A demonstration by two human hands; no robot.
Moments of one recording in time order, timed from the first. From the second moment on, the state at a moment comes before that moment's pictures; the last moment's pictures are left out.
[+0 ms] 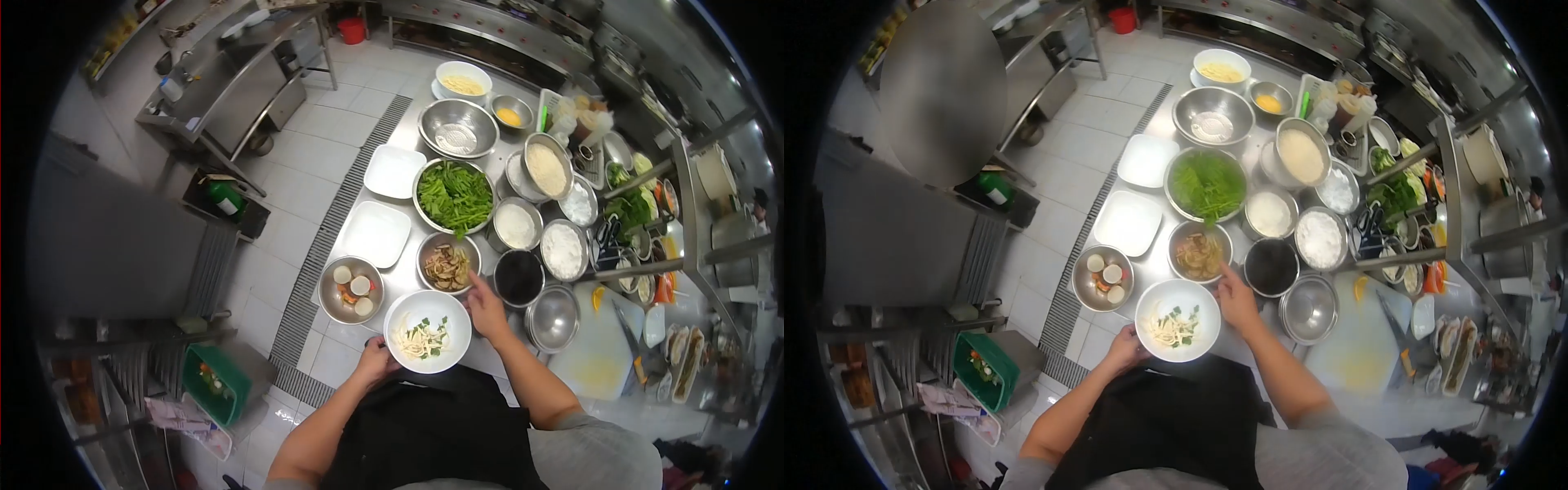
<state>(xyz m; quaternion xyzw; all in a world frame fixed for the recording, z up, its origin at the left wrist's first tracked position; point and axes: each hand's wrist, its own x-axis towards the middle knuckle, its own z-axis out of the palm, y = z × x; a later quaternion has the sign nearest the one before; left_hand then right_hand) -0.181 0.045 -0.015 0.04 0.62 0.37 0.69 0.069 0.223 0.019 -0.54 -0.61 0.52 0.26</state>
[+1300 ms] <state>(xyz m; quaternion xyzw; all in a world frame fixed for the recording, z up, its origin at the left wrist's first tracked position) -0.403 -0.068 -0.011 0.18 0.65 0.31 0.67 0.325 0.301 0.410 -0.54 -0.47 -0.43 0.55</state>
